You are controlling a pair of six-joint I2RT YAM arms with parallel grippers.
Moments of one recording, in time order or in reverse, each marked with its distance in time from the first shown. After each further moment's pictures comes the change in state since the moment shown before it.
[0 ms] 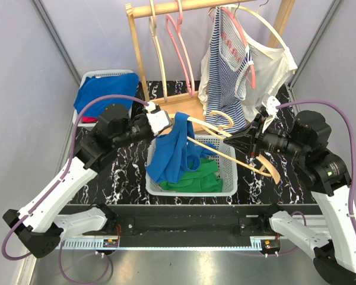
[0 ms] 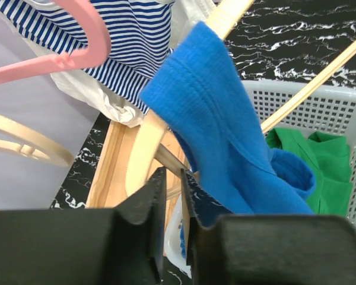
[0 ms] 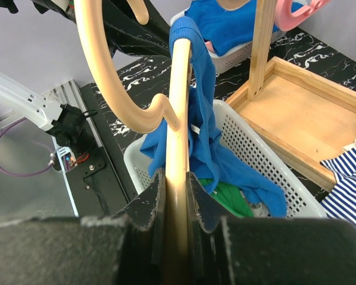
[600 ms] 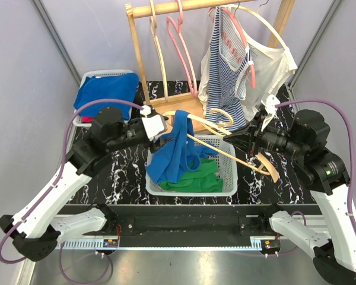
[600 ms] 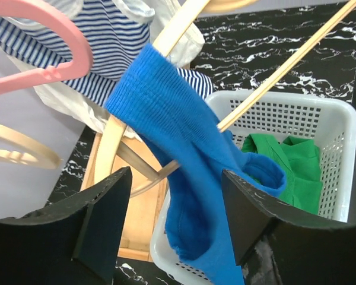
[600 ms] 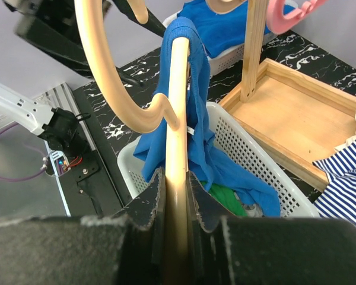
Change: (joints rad) left arm -0.018 -0.033 0.022 -0.044 0.047 -0.024; right arm 0.000 0.003 0.000 0.008 0.029 -0.004
